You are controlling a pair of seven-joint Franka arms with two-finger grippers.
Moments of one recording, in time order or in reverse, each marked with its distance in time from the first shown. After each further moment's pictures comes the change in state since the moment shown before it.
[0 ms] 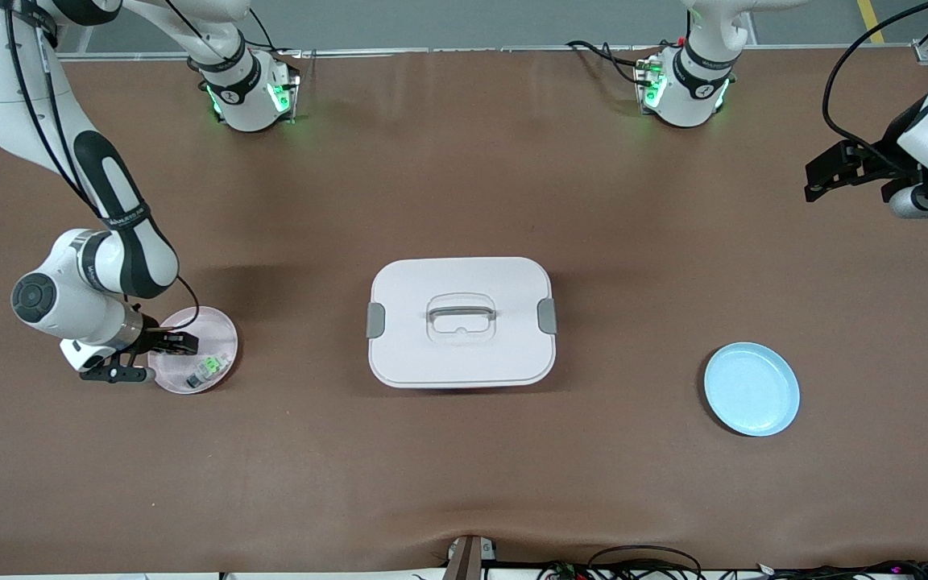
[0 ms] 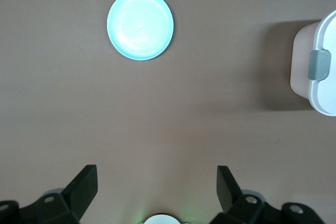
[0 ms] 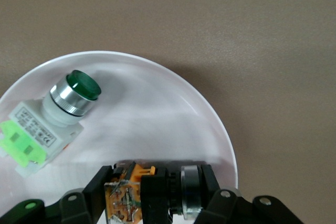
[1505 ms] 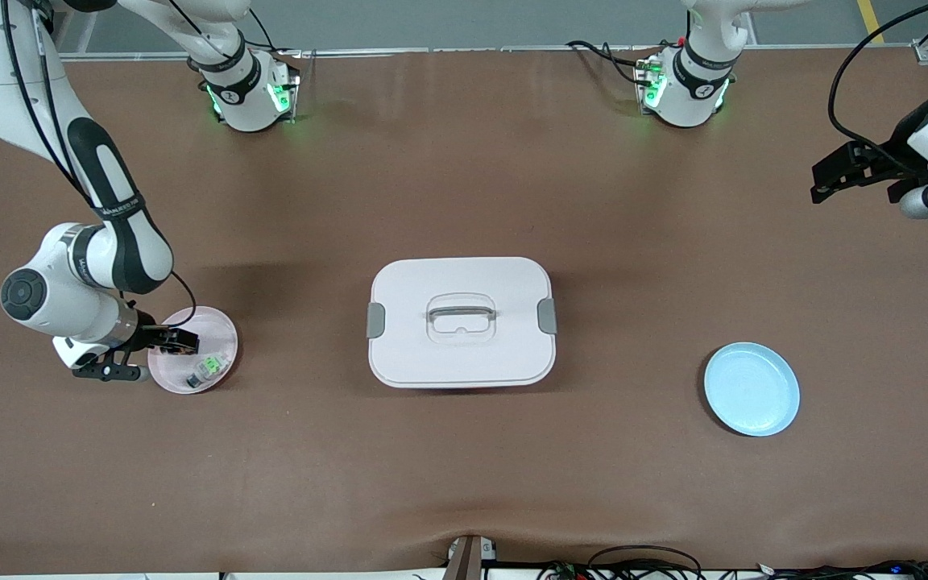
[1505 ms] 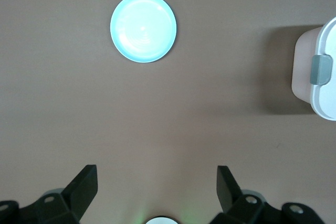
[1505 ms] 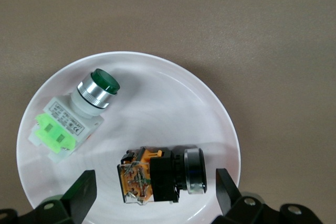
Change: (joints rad) left arm 0.006 -0.002 0.006 -0.002 0.000 0.014 0.000; right arm 0.015 -0.045 0.002 0.000 -0.001 -0.059 0.047
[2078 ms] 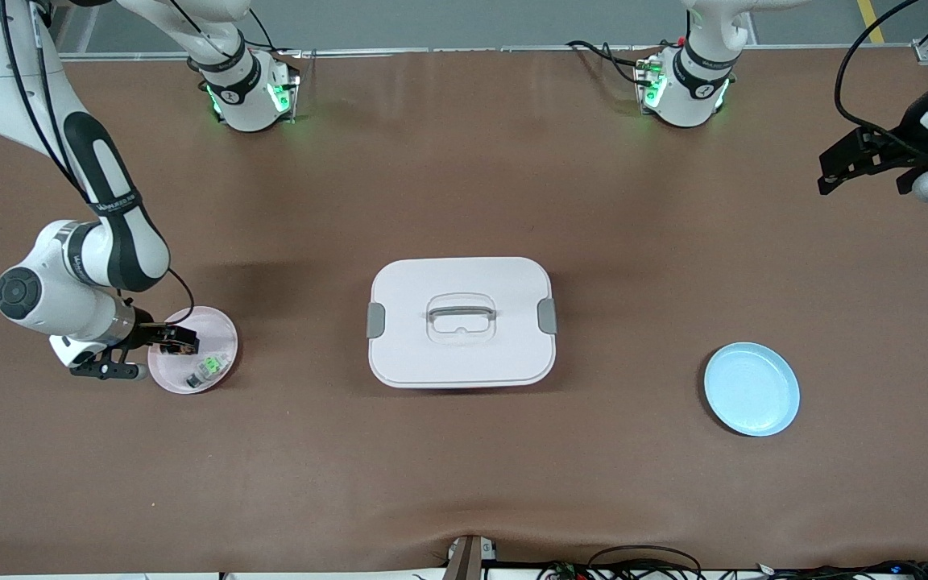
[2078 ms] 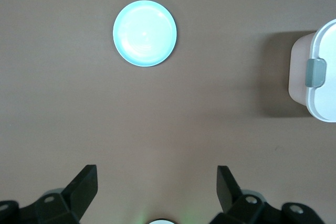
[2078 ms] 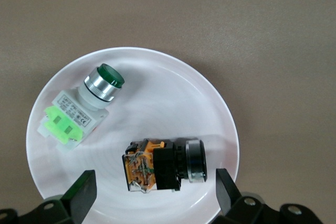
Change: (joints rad) left arm 0.001 -0.027 0.000 0.002 0.000 0.002 0.000; right arm 0.001 -0.017 0.001 0.000 0.000 -0.029 0.000
